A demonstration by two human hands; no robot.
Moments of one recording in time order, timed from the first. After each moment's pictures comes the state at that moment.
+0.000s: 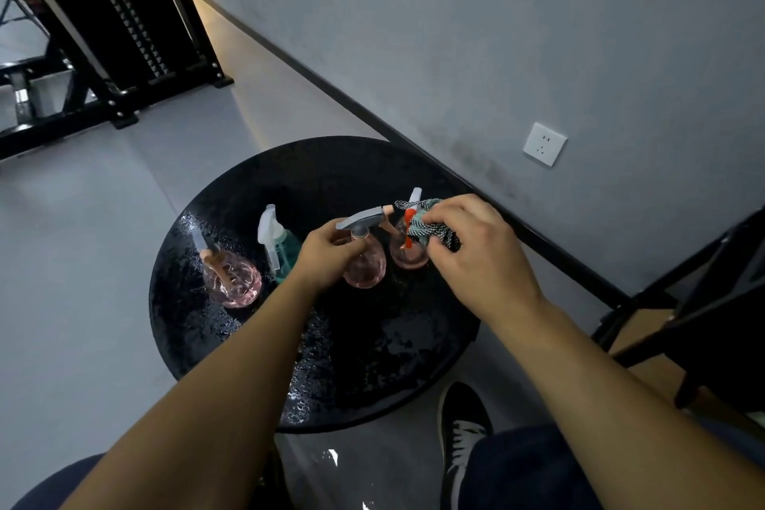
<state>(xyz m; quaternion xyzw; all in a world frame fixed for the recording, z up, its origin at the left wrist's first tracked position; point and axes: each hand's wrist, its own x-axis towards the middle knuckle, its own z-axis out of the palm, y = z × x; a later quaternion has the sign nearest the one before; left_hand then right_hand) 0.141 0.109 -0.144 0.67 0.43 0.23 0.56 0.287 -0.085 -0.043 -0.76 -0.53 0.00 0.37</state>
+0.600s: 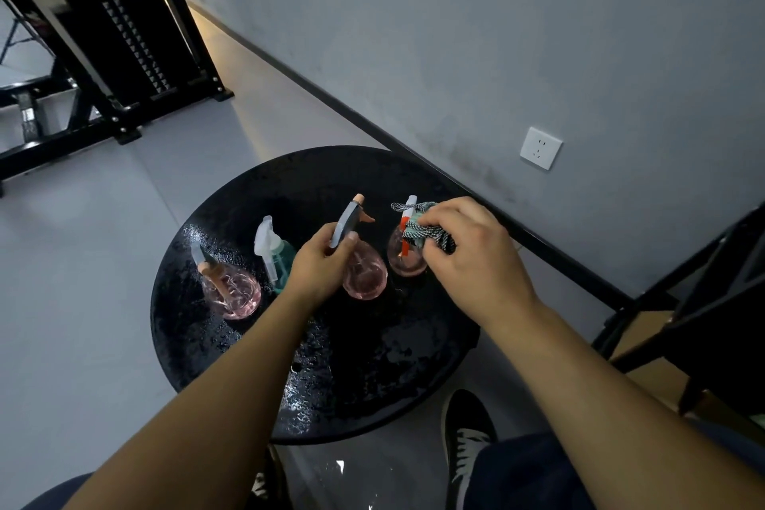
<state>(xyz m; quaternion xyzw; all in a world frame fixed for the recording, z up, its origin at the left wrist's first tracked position) 0.134 0.092 -0.124 0.70 0.44 0.25 0.51 0.290 -0.085 -0.038 -0.76 -0.52 0.01 0.39</state>
